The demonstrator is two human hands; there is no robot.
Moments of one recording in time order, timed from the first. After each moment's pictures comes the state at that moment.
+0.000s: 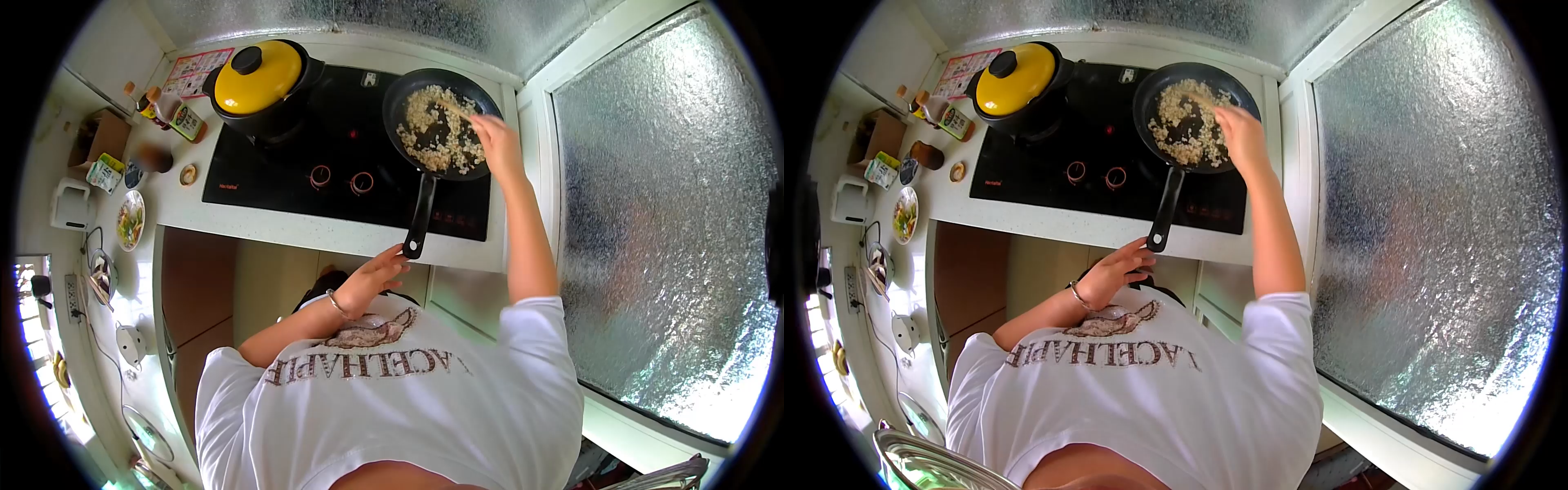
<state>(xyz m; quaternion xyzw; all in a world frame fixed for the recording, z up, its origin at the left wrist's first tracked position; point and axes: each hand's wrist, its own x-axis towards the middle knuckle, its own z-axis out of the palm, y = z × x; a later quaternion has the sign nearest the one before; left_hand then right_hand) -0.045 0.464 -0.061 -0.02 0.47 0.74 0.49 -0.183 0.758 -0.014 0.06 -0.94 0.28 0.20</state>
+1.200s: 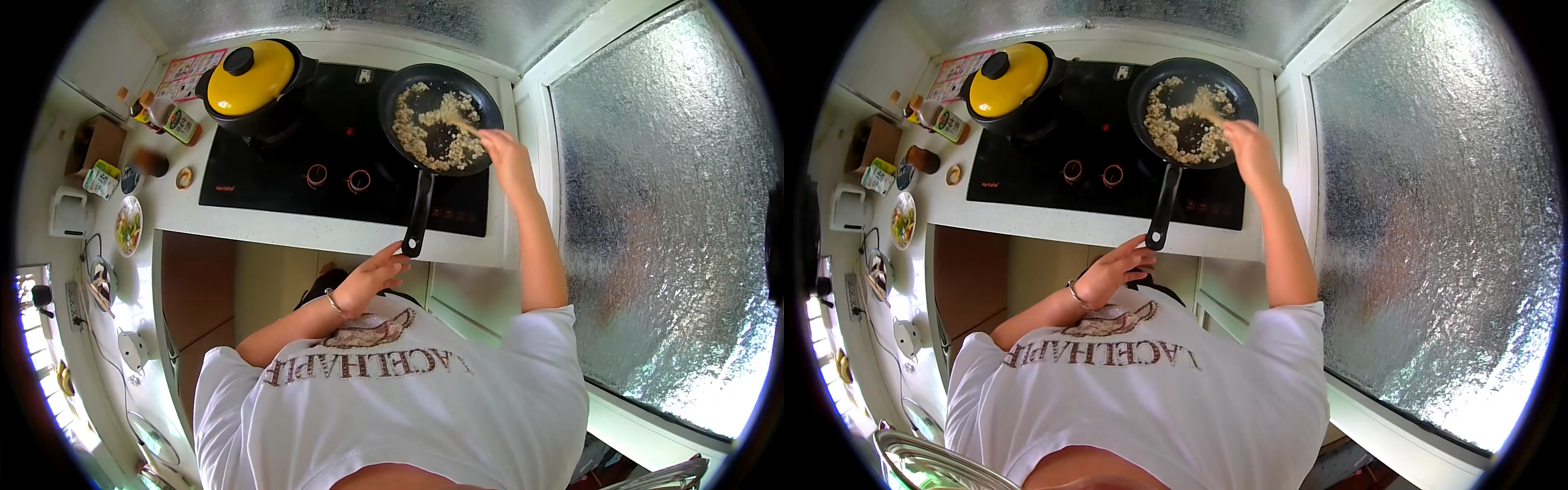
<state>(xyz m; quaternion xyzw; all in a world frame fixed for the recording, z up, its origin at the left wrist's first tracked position) -0.048 0.464 -0.065 0.00 0.45 0.74 0.49 -0.146 0.765 -0.006 0.03 -0.95 0.26 0.15</state>
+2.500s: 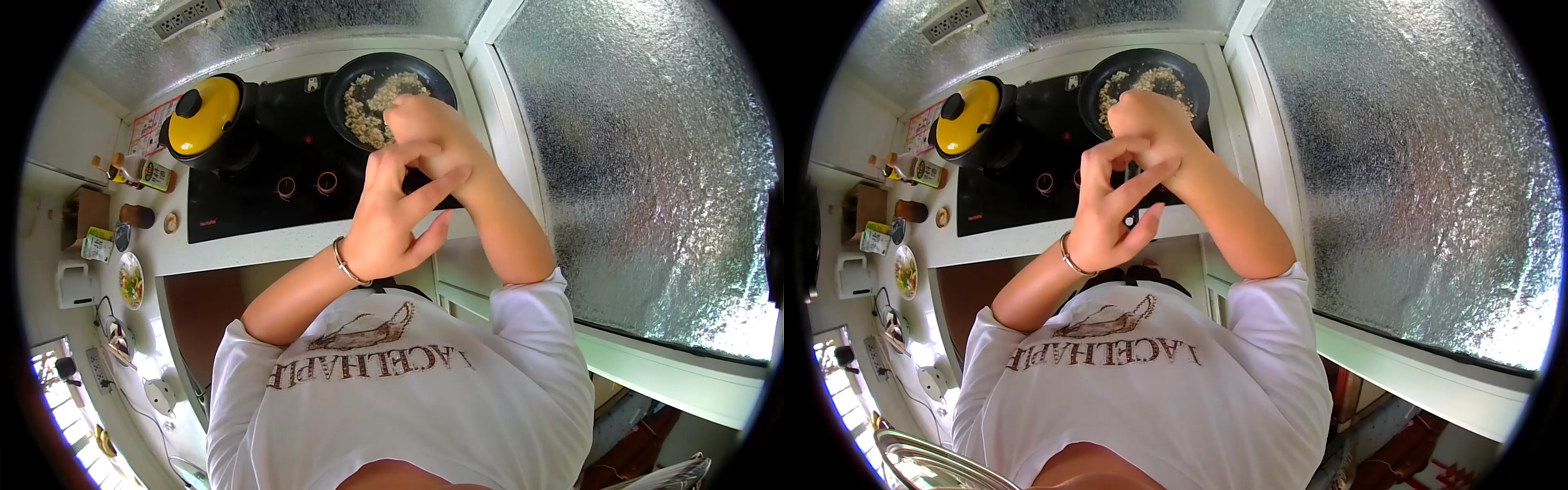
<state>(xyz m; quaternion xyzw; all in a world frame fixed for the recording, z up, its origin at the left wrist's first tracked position) -0.091 0.535 0.077 0.50 0.69 0.49 -0.18 -0.120 0.683 0.091 0.17 -0.98 0.06 0.07</state>
